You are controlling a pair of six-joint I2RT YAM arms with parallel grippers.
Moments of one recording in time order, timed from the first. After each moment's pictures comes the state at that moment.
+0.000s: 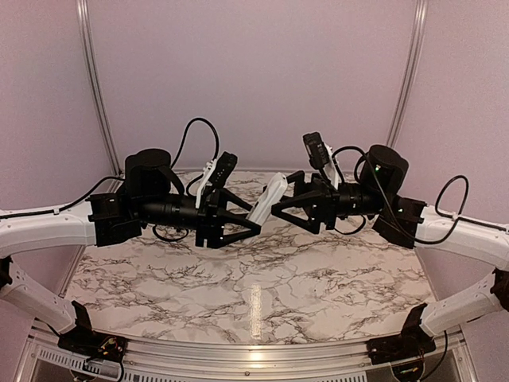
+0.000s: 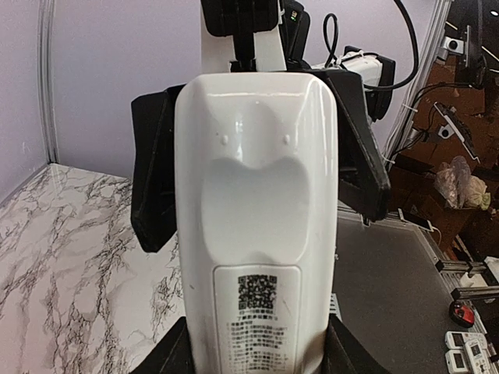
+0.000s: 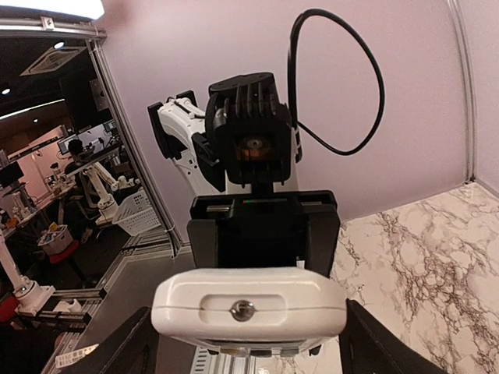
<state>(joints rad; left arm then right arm) -0.99 1.34 1.04 0.16 0.60 -0.13 0.84 1.22 0.93 0.39 -0.83 0.37</state>
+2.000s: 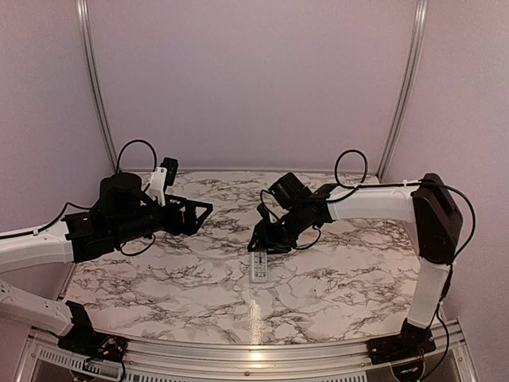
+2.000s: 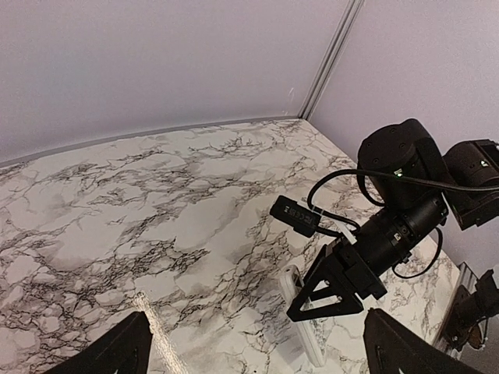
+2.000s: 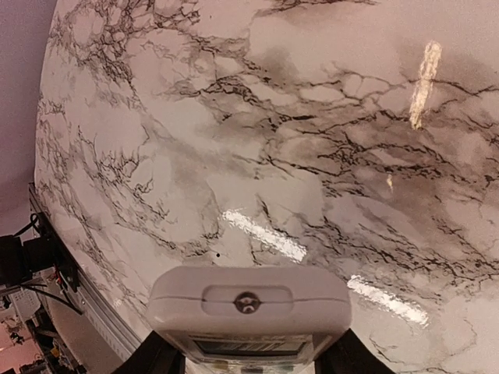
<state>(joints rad) -0.85 1.12 0.77 0.06 -0.10 -0.37 0.80 1.88 1.34 -0.46 -0.37 0.65</state>
